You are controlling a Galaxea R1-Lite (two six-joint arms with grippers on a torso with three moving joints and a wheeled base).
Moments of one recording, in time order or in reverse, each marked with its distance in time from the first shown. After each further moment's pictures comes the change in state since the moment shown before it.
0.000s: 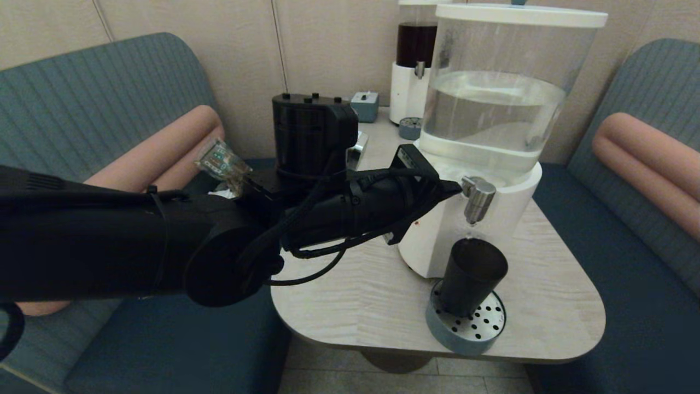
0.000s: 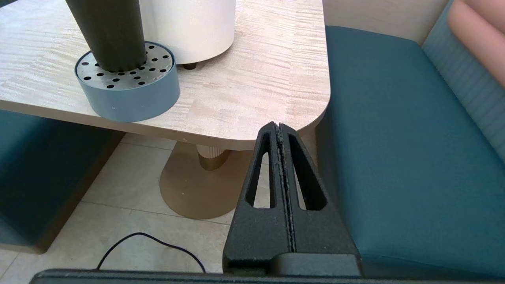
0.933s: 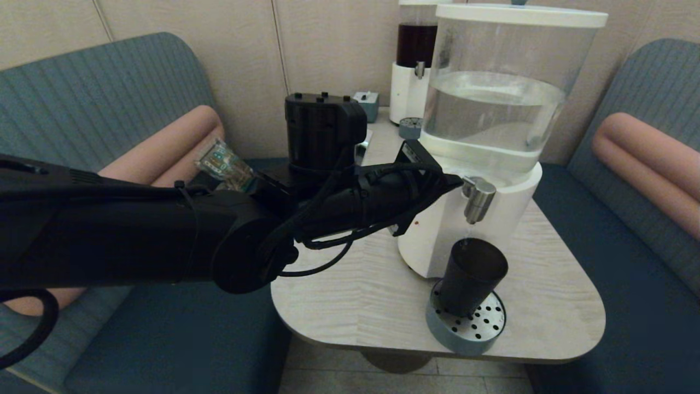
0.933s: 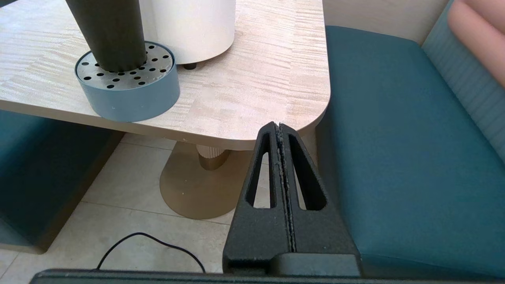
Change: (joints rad) left arm 0.013 0.050 -0.064 -0.001 0.000 0.004; right arm 0.000 0.000 0.000 0.000 0.000 0.000
